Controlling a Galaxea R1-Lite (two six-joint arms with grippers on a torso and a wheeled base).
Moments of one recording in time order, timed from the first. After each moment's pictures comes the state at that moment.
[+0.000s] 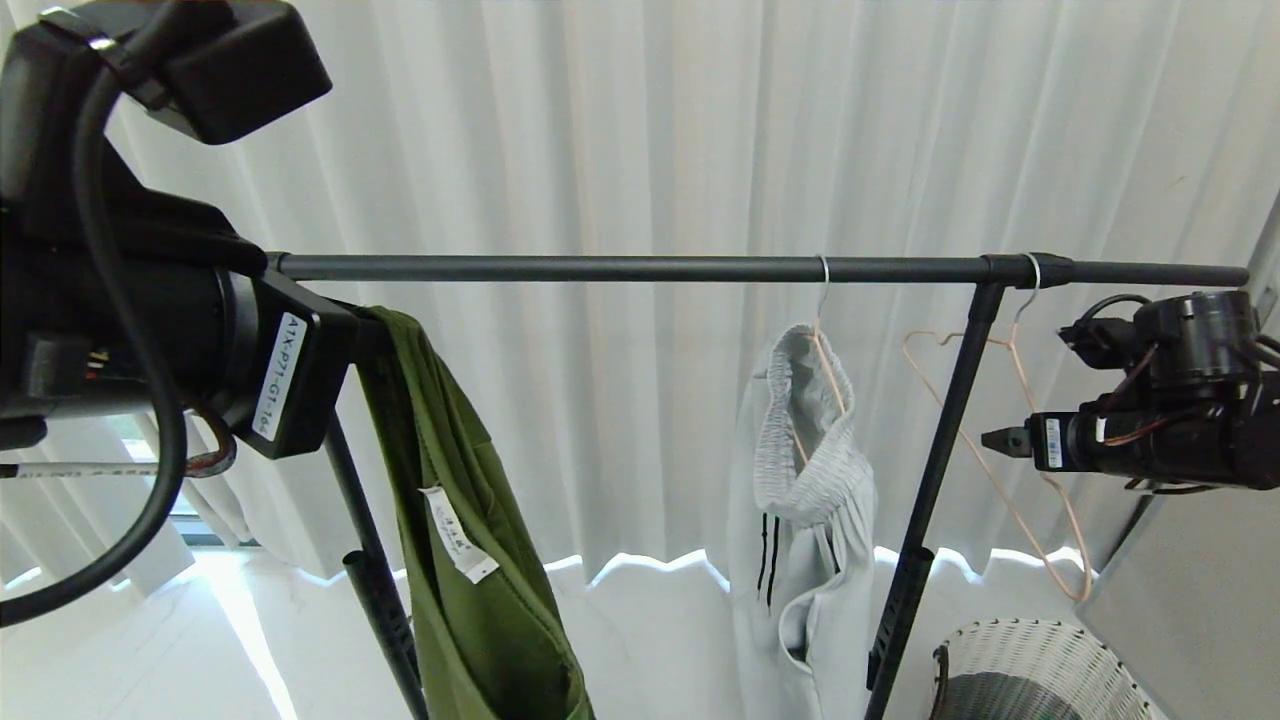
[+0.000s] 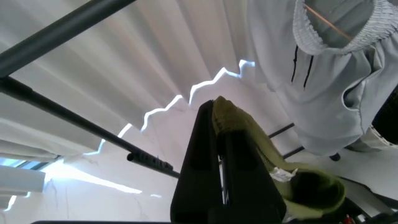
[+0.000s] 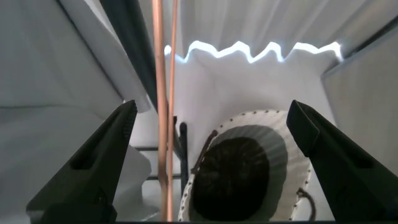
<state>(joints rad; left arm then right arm) -0.72 1.35 -1.44 0.63 0.33 0.11 0.13 1.72 -0.95 -0.16 -0.05 0.10</state>
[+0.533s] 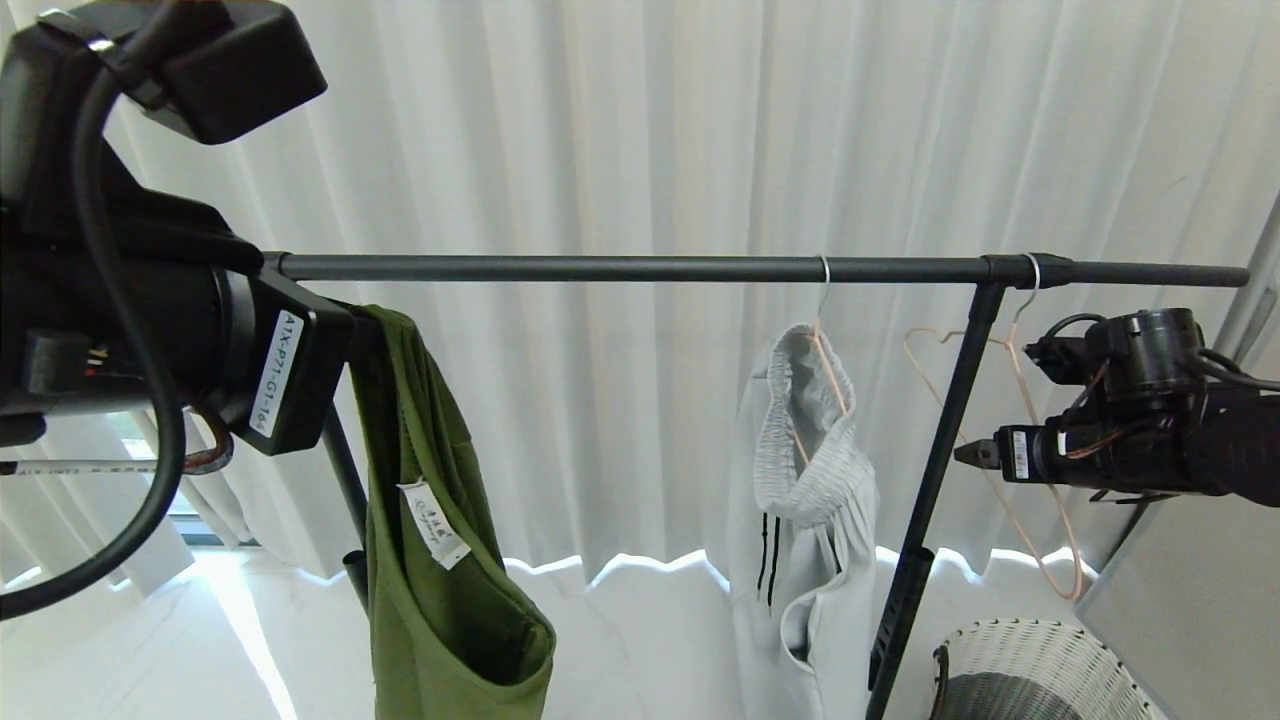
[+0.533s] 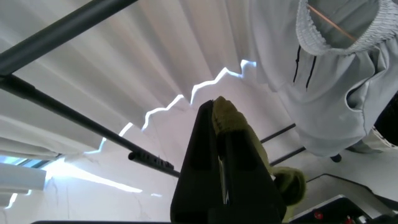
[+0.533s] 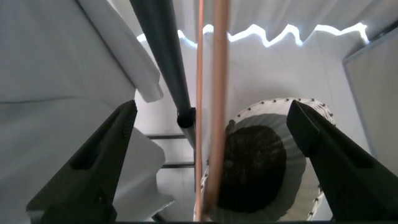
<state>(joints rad) -0.71 1.35 -1.44 0.63 0.33 0.12 0.16 1.78 -0.96 -0.15 -0.06 0.15</state>
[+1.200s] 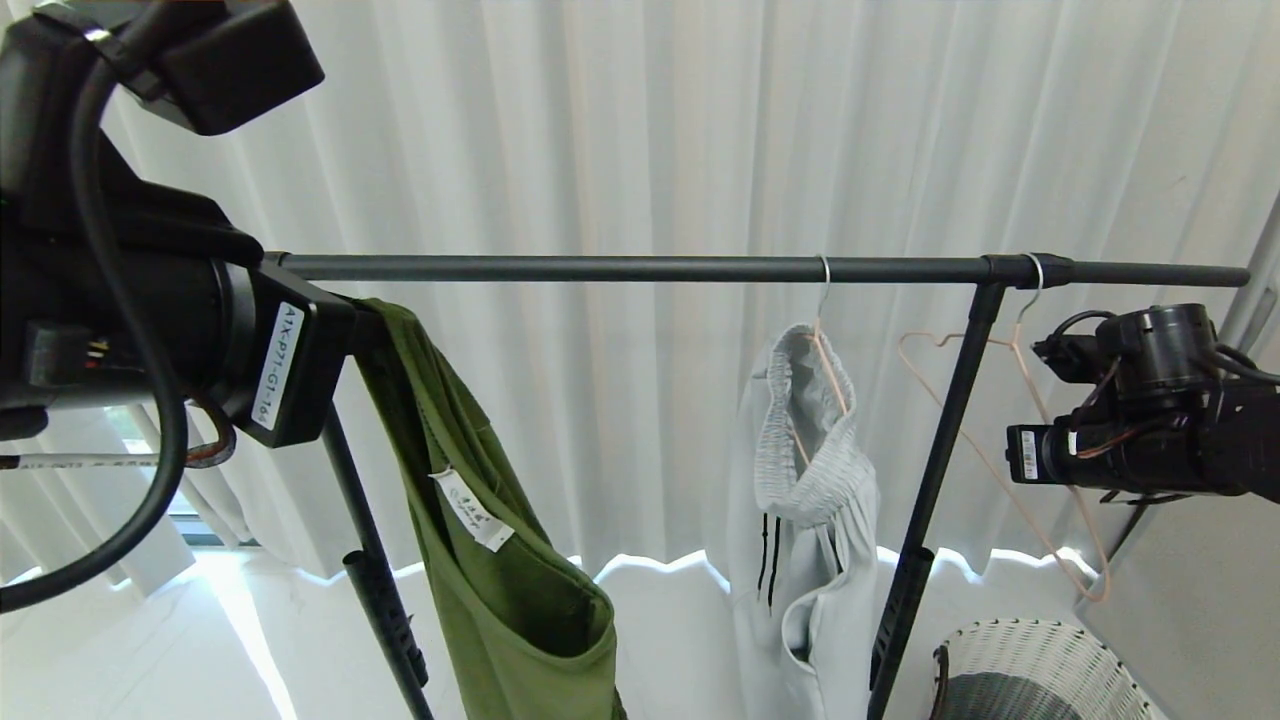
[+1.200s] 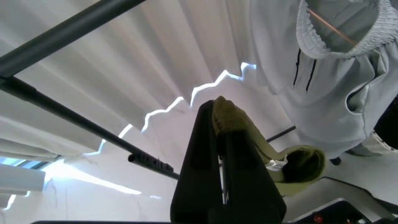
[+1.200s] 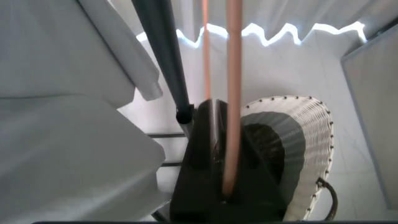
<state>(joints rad) -0.71 1.35 -1.44 0.62 0.33 0.12 0.17 1.74 -0.96 -0.12 -0.06 0.15</state>
